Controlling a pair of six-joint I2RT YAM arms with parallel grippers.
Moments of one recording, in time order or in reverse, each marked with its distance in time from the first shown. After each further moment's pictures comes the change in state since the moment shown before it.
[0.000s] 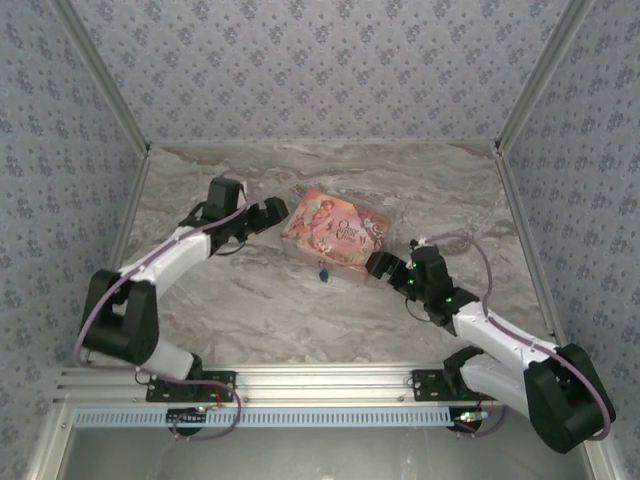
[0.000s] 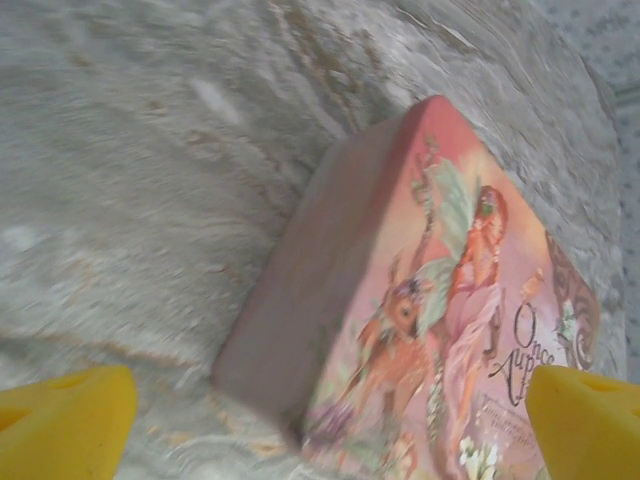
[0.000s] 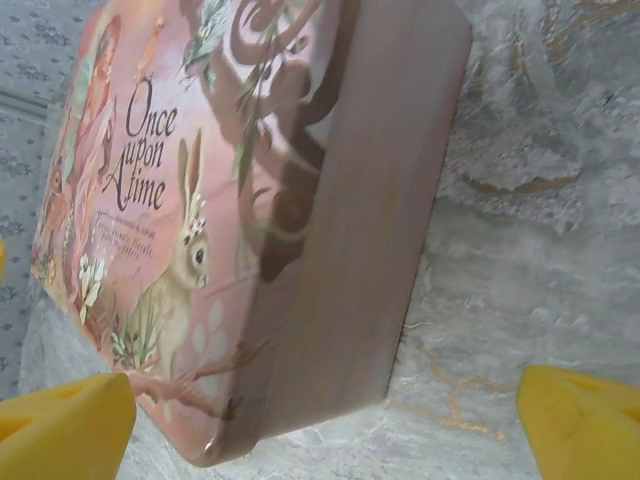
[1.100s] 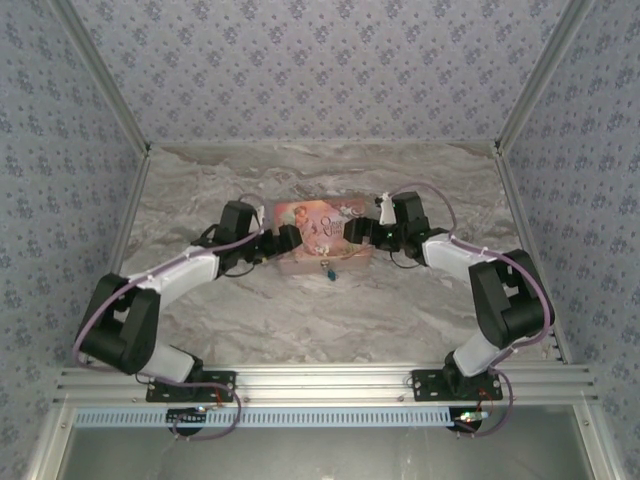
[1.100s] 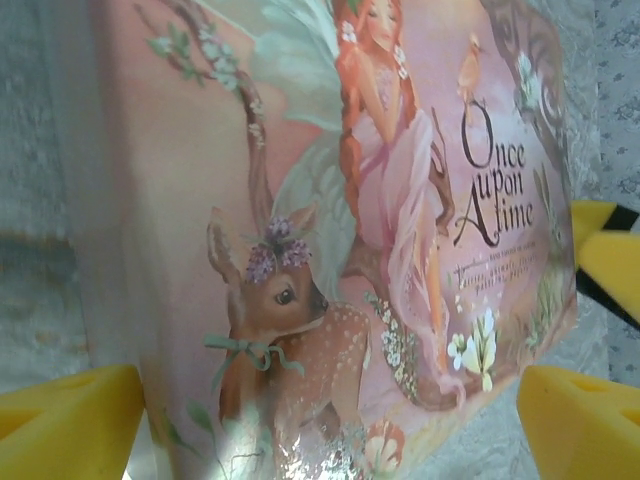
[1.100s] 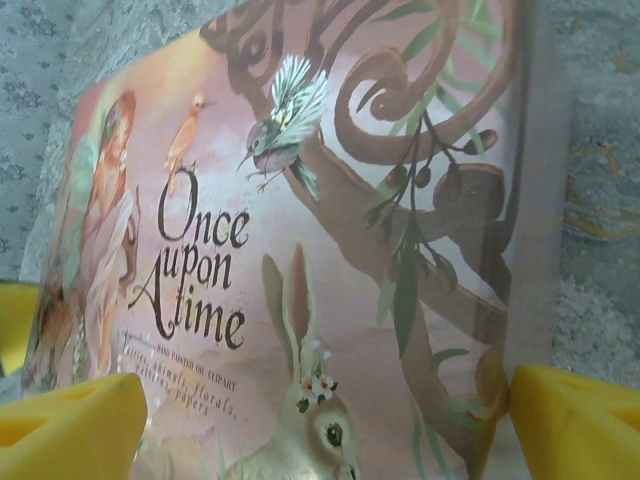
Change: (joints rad) left arm -0.119 -0.097 -0.230 0.121 0.072 -0.031; right arm -0.084 0.586 0.500 -0.032 -0.317 -0.370
